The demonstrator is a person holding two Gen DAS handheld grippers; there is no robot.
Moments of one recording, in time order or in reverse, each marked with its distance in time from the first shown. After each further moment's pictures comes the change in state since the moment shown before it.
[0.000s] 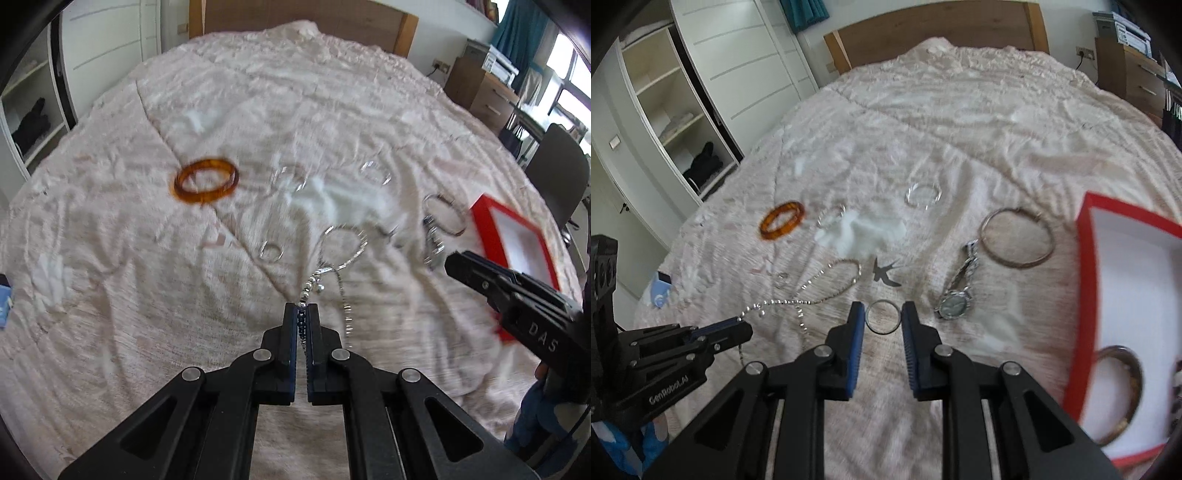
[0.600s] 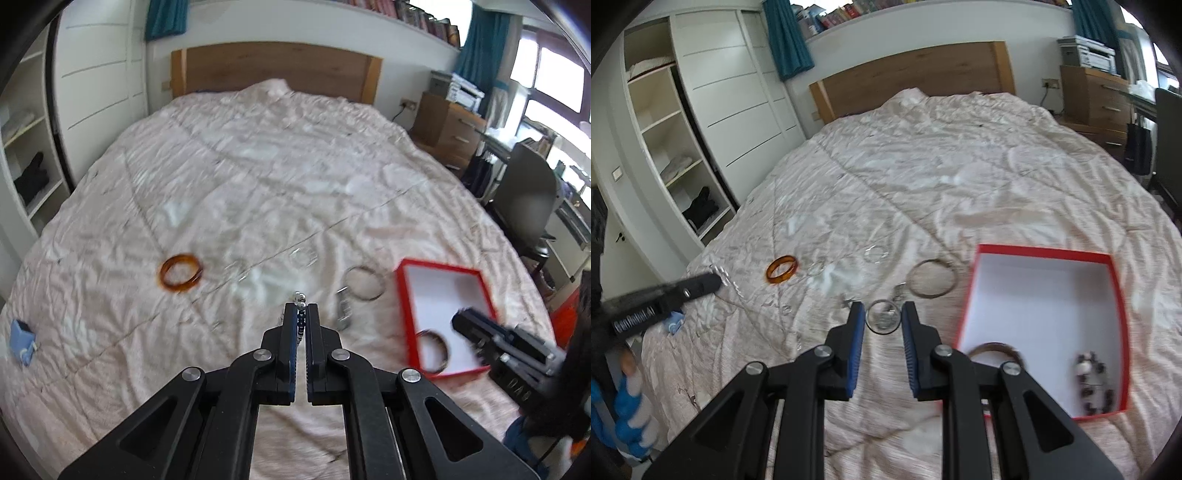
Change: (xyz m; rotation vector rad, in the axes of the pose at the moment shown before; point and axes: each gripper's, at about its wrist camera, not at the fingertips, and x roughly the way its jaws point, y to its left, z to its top) left arm -0.099 -0.086 0.045 0.078 -0.186 -0.036; right arm -0.128 -0.048 0.002 0.049 -0.159 -0.070
